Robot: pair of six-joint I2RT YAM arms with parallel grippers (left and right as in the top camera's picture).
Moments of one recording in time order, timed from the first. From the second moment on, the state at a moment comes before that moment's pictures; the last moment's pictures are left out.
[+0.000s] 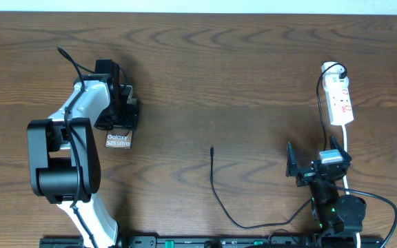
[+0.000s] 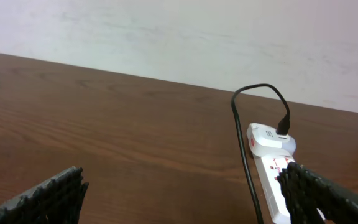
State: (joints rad) left arm 0.03 1.98 1.27 -0.84 0.00 0.13; right arm 0.00 0.01 0.01 -0.06 -0.13 -0.11
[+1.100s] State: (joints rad) left arm 0.03 1.93 1.28 -0.87 0.01 0.13; right arm 0.00 0.01 0.01 -0.06 -0.13 -0.11
